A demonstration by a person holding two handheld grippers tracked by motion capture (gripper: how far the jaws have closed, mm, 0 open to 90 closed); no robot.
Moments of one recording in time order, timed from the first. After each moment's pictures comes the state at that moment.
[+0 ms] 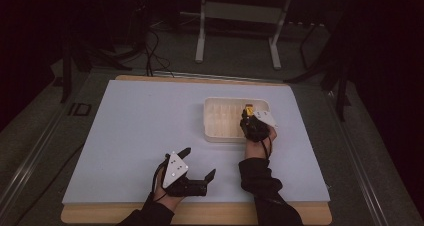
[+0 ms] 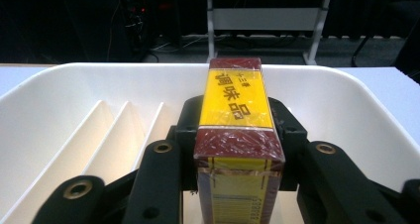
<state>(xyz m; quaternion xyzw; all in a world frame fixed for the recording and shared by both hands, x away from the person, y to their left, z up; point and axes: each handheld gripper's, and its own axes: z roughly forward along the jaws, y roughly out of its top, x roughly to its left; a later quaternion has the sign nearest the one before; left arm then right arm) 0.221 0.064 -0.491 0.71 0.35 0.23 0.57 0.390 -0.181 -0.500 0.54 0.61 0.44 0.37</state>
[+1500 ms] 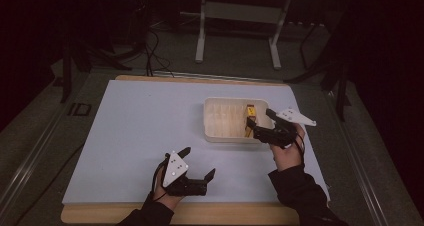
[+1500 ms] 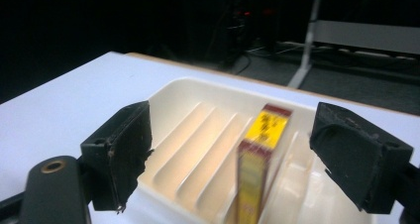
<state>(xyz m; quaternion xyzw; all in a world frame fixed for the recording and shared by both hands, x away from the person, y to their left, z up) 0.223 0.065 -0.491 0.71 0.35 0.22 0.57 0.344 -0.238 -0.431 0.40 0.71 0.53 0.24</state>
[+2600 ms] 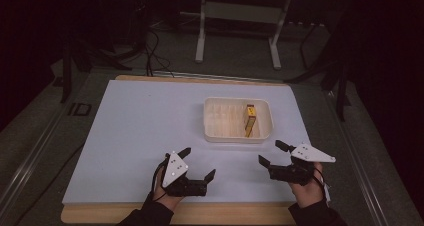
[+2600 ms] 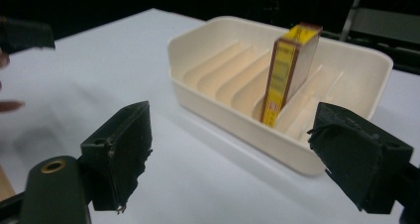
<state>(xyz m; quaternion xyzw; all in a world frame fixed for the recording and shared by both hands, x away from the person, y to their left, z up) 0.222 0.065 -0.490 0.71 0.35 0.22 0.57 0.268 -0.282 -0.462 0.34 0.76 0.51 0.21</state>
